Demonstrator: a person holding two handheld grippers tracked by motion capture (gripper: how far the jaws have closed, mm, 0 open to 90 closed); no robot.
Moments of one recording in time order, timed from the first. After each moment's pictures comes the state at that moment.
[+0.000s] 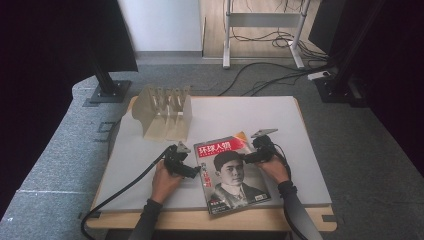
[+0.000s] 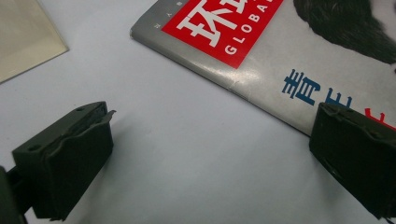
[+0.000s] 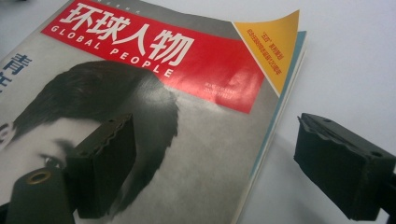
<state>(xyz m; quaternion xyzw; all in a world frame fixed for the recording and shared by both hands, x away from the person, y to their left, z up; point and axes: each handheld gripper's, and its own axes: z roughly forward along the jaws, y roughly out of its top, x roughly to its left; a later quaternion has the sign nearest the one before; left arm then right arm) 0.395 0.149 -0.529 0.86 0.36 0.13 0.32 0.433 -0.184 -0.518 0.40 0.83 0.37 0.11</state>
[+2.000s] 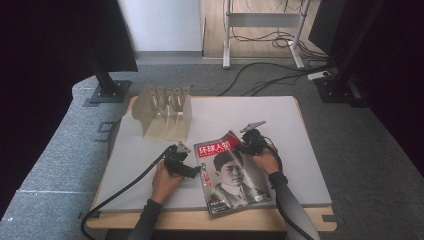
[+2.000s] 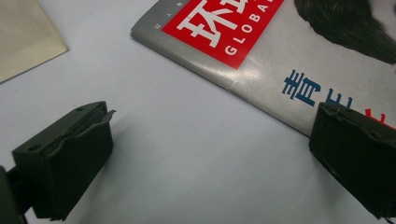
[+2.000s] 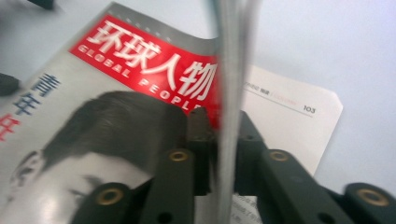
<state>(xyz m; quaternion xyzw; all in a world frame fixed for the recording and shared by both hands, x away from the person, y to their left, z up) 0.395 0.149 -0.529 0.86 0.36 0.13 0.32 0.447 -0.153 -0.499 0.36 0.86 0.35 0.10</state>
